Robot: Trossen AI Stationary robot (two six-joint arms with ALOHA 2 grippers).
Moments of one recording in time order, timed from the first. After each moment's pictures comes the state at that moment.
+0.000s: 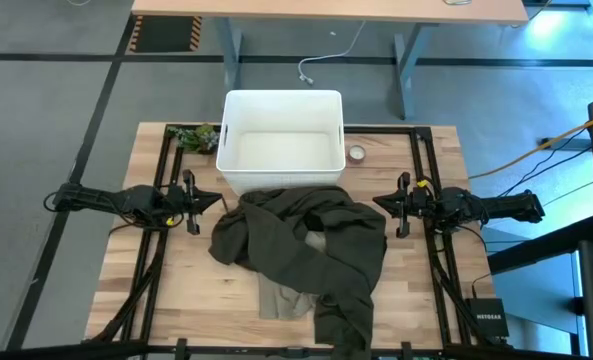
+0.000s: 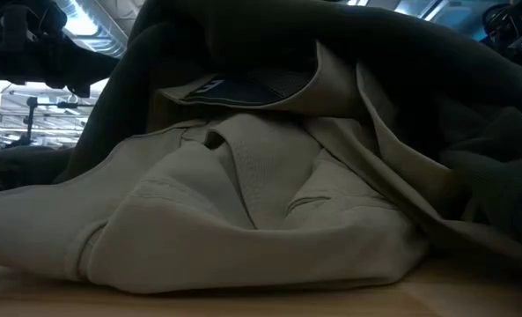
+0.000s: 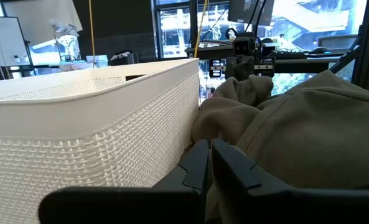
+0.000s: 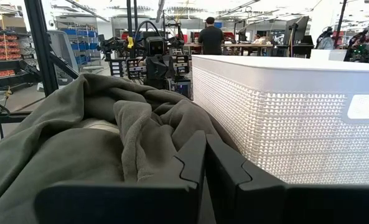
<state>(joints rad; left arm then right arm) -0.18 0.00 0.01 0.06 -0.42 0.08 0.12 0.00 0.01 0.05 0.22 -0.01</state>
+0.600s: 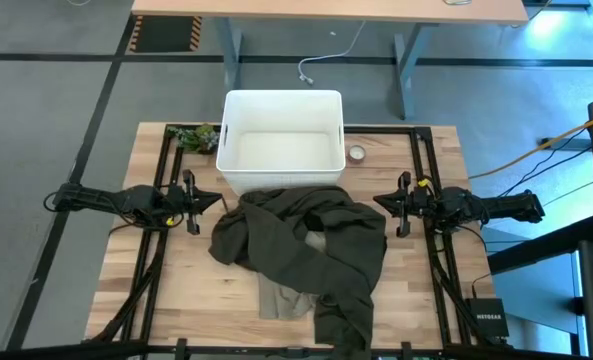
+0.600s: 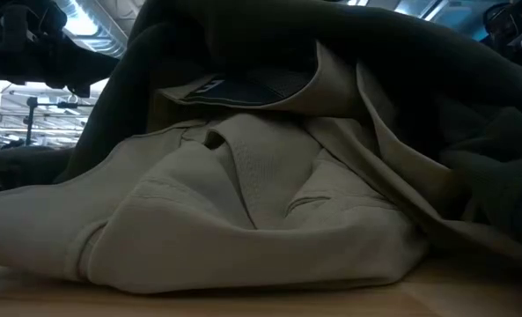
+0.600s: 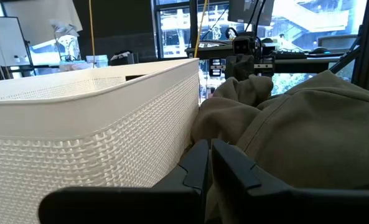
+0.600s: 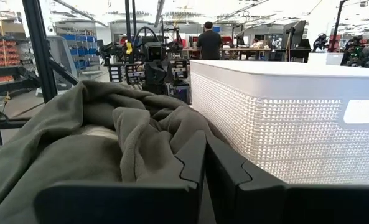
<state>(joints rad) -0.18 0.00 0.01 0.06 -0.42 0.08 0.12 0.00 0.01 0.07 0.24 0.00</state>
